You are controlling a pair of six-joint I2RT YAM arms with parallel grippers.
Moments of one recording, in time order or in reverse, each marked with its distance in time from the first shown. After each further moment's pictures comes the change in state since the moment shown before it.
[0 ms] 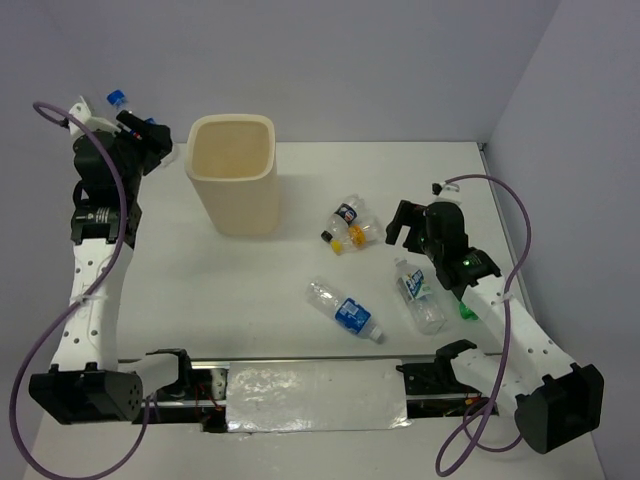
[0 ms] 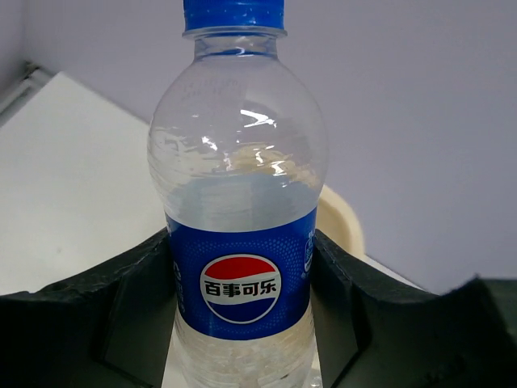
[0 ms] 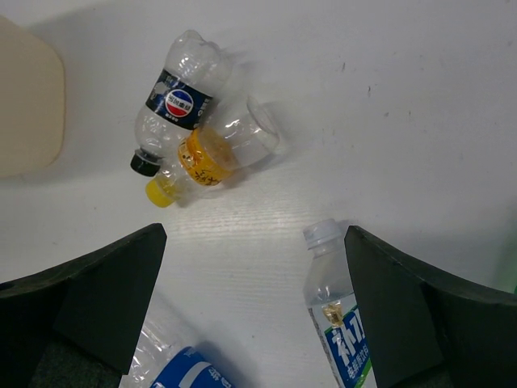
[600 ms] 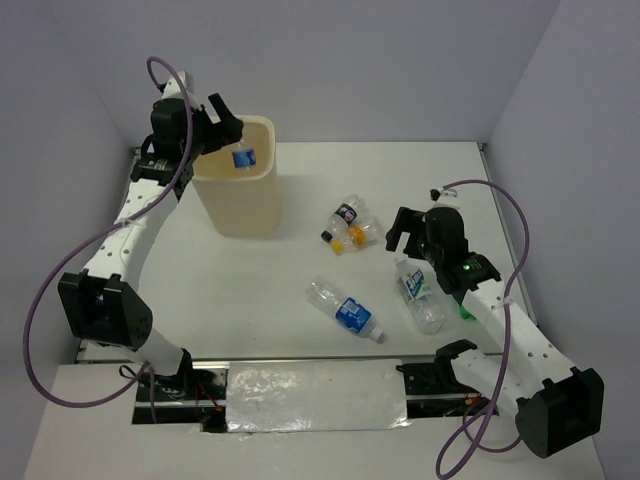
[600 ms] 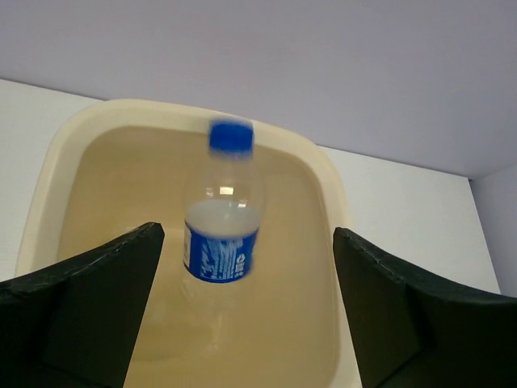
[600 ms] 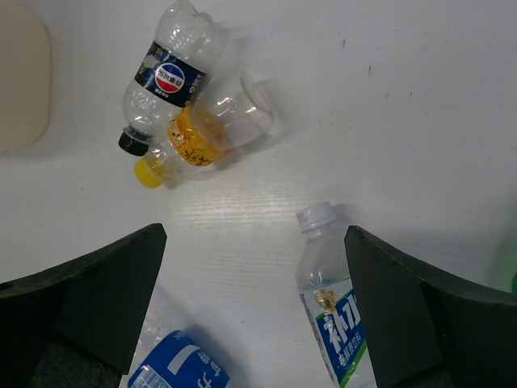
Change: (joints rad) left arm -0.232 0.393 0.220 0.061 0.091 0.201; right arm -0.002 -0.021 -0.035 -0.010 -0.029 -0.023
